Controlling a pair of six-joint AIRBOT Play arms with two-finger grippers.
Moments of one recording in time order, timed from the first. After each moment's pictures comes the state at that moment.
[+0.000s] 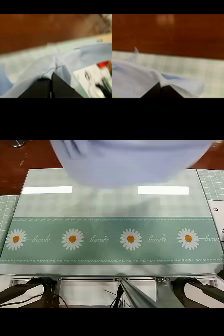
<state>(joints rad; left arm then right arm) 0.04 -1.27 1.78 0.51 -1.08 -1.25 -0.18 -1.23 2.04 -1.07 1.31 1.46</state>
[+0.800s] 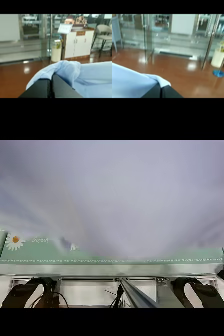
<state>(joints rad) 0.07 -0.71 1.93 1.09 -1.15 -1.46 -0.18 -0.70 2.03 -1.19 1.40 1.47</state>
